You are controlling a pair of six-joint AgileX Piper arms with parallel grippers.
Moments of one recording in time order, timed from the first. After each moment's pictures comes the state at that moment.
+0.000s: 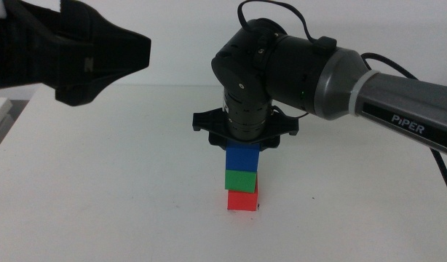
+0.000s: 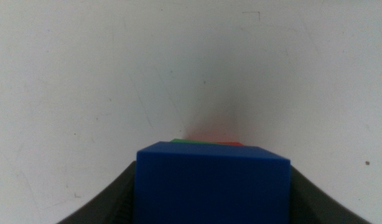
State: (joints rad) left arm -0.71 0.91 -1.22 0.10 0.86 -0.19; right arm 0.81 2.02 -1.80 -0.31 1.15 0.95
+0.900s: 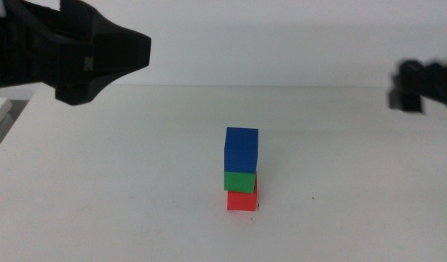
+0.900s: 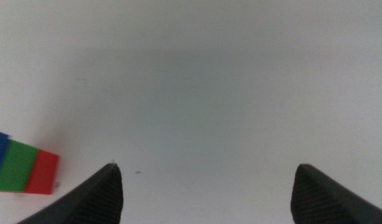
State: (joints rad) left arm -0.71 0.91 -1.22 0.10 0.85 -0.18; right arm 0.43 1.26 -1.23 -0.30 1.02 0.49
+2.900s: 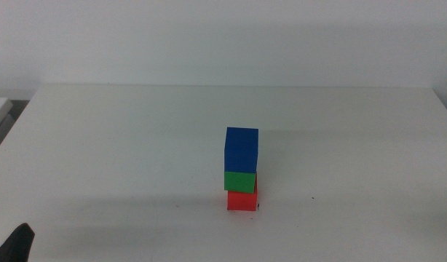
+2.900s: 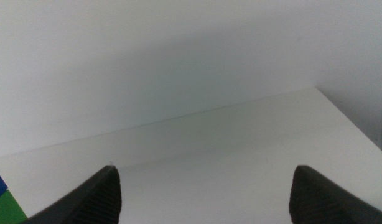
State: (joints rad) left arm -0.07 0.00 0.00 -0.01 0.27 -0.18; right arm 0.03 0.05 -0.01 -0.12 0.11 0.37
